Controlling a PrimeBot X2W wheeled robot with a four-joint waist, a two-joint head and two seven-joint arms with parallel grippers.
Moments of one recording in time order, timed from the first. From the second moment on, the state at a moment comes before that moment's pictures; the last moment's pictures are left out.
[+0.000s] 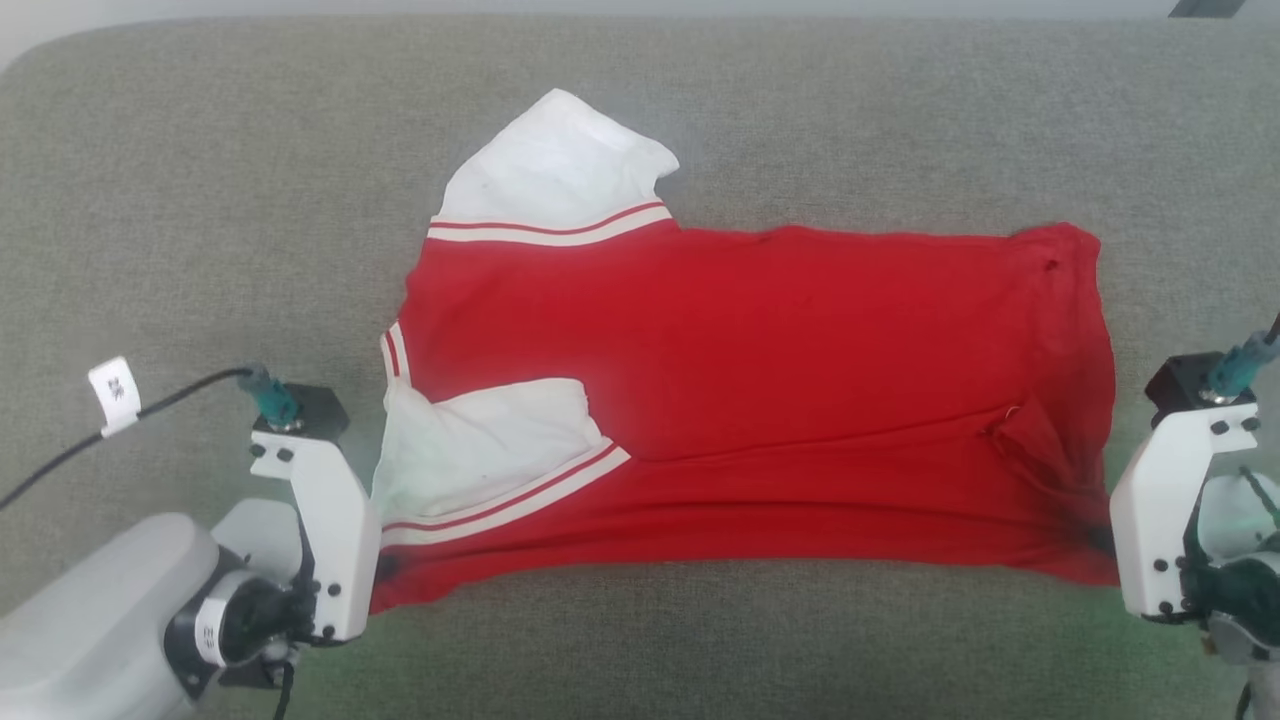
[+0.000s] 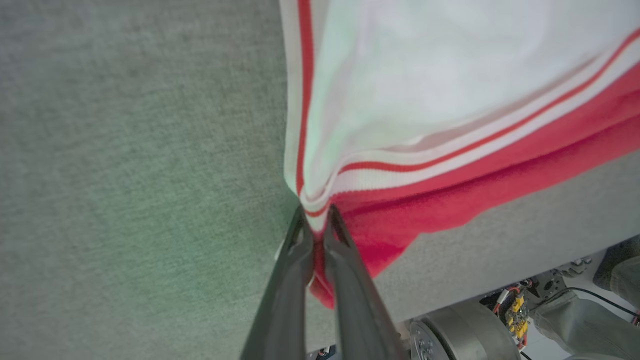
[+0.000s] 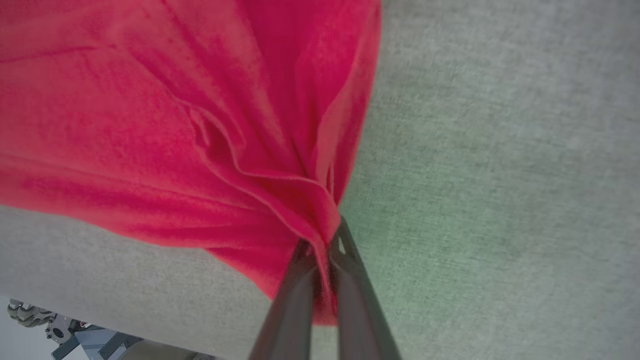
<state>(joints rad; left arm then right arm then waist) -0.59 0.79 -0.89 0.14 -1.19 0.26 0.75 -0.23 -0.29 -0.10 -0.03 0.38 0.13 1.23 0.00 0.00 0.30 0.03</state>
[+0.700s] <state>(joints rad) -0.67 0.96 -0.80 -0.04 -1.15 0.35 0.75 -0.27 -0.22 -0.11 -0.11 0.36 0.13 0.95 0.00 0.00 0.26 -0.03</state>
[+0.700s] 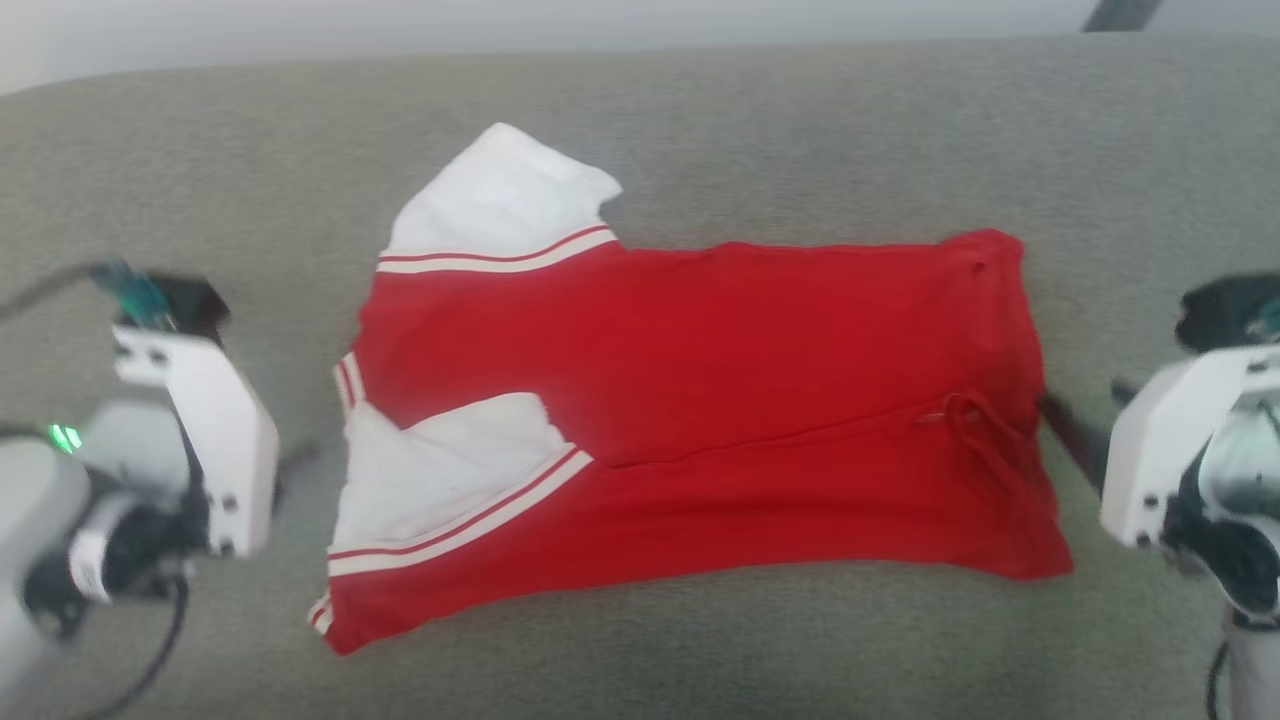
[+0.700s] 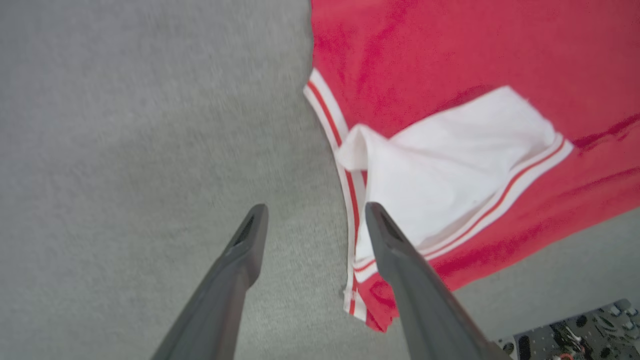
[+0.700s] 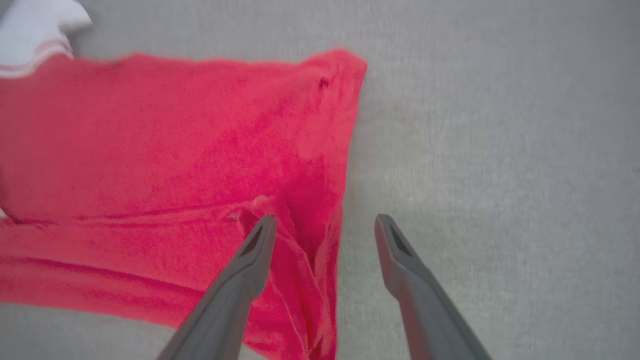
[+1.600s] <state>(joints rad) -1.15 0.85 -0.74 0.54 -1.04 0.02 0.69 -0.43 -0.06 0.08 0.03 0.31 0.13 0.25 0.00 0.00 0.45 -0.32</state>
